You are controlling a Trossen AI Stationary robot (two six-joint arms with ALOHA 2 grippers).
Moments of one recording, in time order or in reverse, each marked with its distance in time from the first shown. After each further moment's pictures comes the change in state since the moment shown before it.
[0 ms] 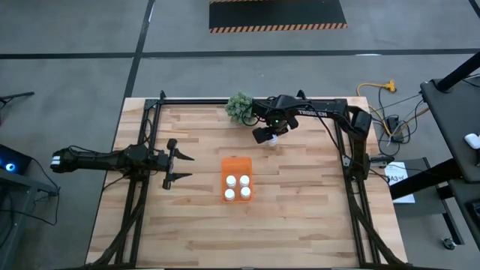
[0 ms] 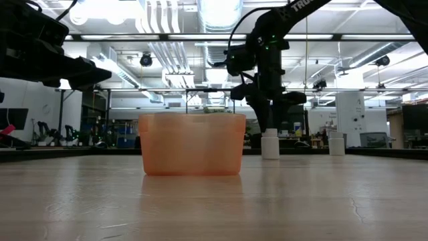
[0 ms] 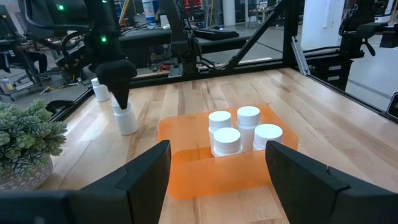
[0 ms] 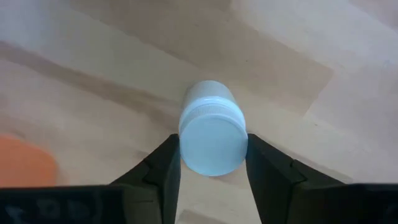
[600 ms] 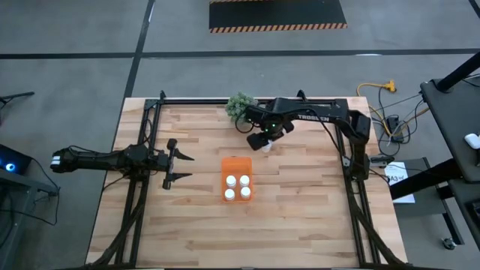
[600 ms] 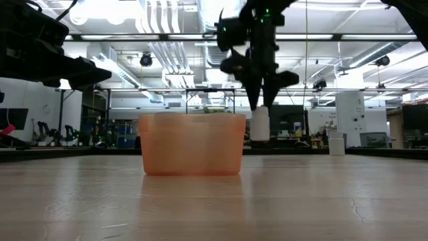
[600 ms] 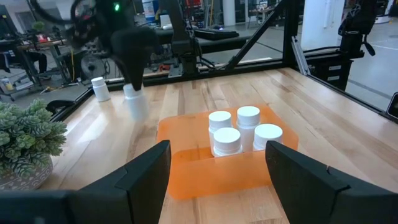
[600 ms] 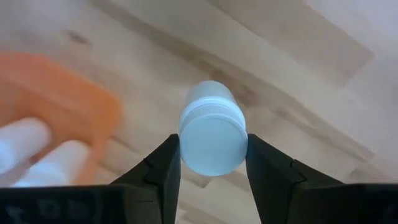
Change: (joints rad) left arm 0.000 0.000 0.000 0.000 0.000 0.000; right arm 0.118 -0.006 0.165 -0.132 -0.035 0.016
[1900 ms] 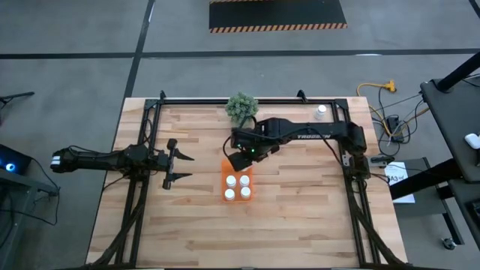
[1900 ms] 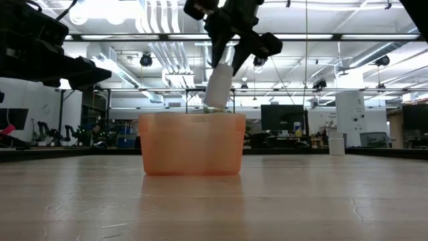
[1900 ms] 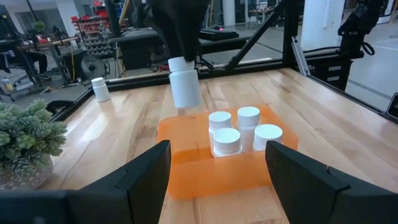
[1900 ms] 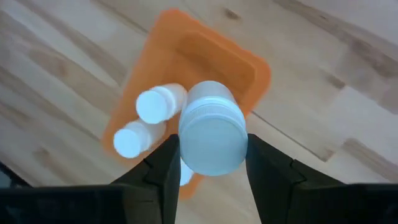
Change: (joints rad) left arm 0.000 0.002 0.000 0.001 0.000 0.000; right arm 0.268 0.058 0.260 0.026 0.001 0.270
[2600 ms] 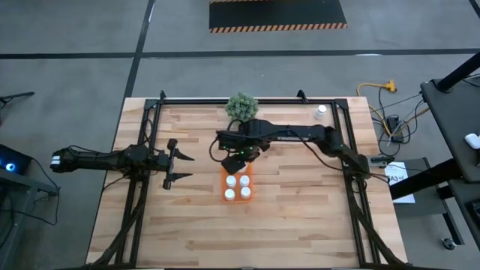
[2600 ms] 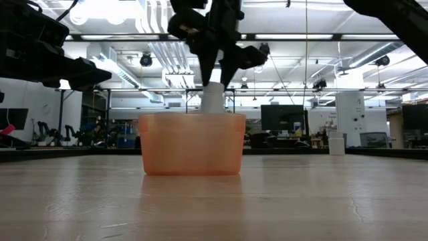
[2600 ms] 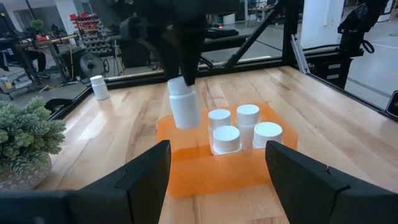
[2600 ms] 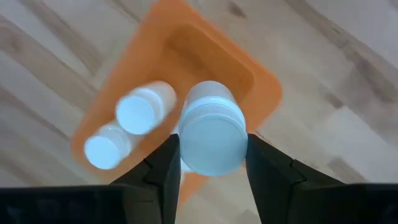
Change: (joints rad) left arm 0.000 0.004 0.000 -0.002 0.001 0.000; right arm -0.017 0.246 0.307 -0.209 -0.019 -0.155
